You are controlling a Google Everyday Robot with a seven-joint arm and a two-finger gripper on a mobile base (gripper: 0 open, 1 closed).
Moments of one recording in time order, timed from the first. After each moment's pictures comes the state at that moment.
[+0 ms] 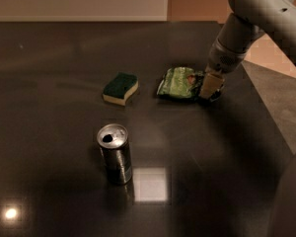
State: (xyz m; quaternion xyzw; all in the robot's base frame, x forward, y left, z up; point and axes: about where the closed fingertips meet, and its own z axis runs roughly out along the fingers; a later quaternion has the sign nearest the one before) arm 0.626 -0.184 0.825 -0.59 0.80 0.06 0.11
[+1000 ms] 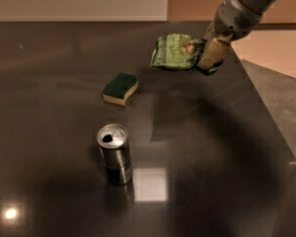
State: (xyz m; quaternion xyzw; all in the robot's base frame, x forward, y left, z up) arm 0.605 -0.146 0.935 -0.64 0.74 0.11 0.18
